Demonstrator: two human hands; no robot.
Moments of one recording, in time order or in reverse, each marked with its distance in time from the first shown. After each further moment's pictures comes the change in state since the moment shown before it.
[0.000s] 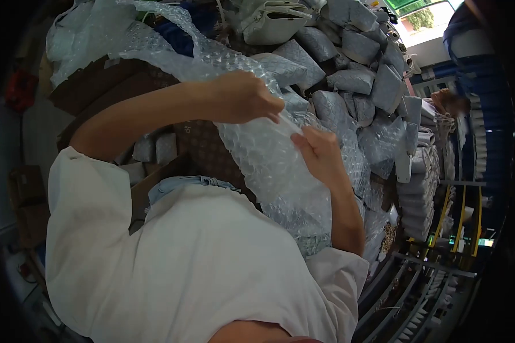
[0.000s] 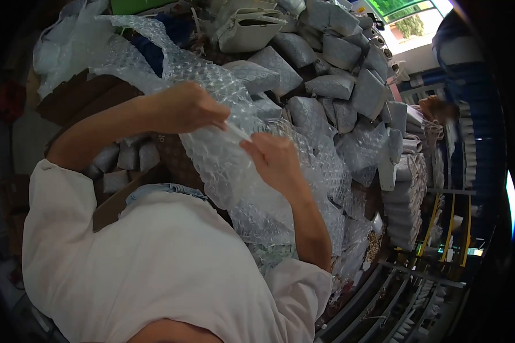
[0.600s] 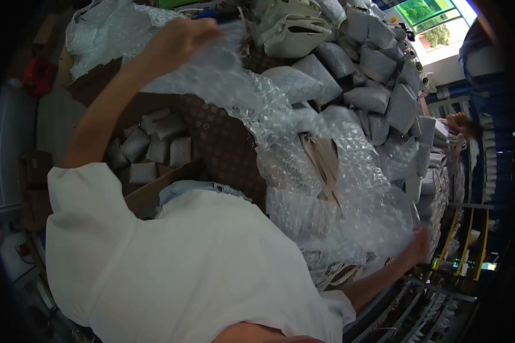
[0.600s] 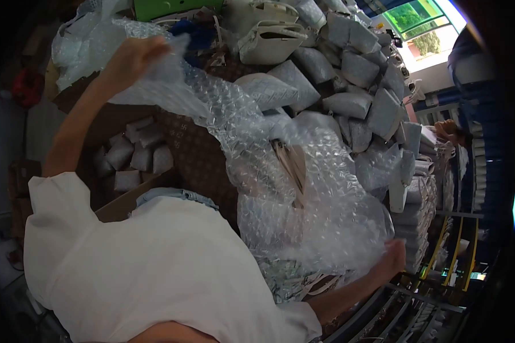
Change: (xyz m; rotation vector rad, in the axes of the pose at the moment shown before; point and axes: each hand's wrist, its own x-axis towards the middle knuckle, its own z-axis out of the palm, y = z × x) left_hand -0.083 -0.054 -0.078 0.295 0.285 -0.426; right_hand -0.233 0.091 -0.143 -0.070 1.004 0.428
